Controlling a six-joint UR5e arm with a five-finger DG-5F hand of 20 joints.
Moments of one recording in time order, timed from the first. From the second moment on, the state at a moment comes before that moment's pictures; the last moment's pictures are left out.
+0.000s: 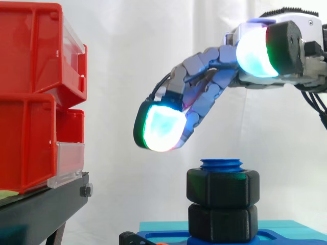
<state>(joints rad) 0.05 -2.24 -1.08 -2.93 -1.87 -1.53</state>
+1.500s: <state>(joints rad) 0.08 -2.24 -1.16 -2.89 -1.82 -1.51</state>
